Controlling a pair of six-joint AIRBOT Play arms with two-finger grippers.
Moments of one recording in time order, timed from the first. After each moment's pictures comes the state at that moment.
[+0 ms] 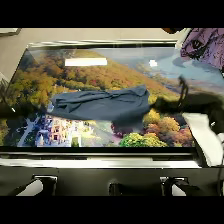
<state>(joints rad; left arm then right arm) 0.43 -1.15 1.05 0.94 -1.07 -1.28 -0.12 -1.15 1.08 2.40 -1.13 -1.83</state>
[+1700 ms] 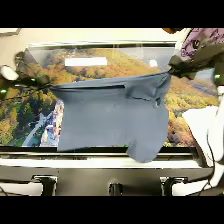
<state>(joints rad) 0.09 -1.60 1.56 1.39 -0.99 -1.65 -0.12 -1.68 1.86 1.92 -1.18 -1.36</state>
